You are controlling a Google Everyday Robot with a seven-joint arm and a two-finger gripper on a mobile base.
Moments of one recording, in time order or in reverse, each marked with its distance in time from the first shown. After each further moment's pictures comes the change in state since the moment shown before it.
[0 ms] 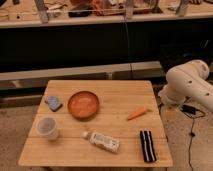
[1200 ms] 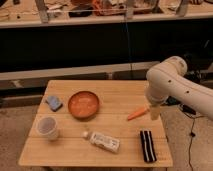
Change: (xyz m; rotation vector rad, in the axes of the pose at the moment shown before) arm -0.071 -0.015 -0.011 0.047 0.027 -0.154
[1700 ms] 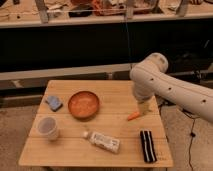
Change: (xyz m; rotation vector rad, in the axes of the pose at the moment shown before) arm -0.053 -0.025 -0.005 0.040 0.007 -0.120
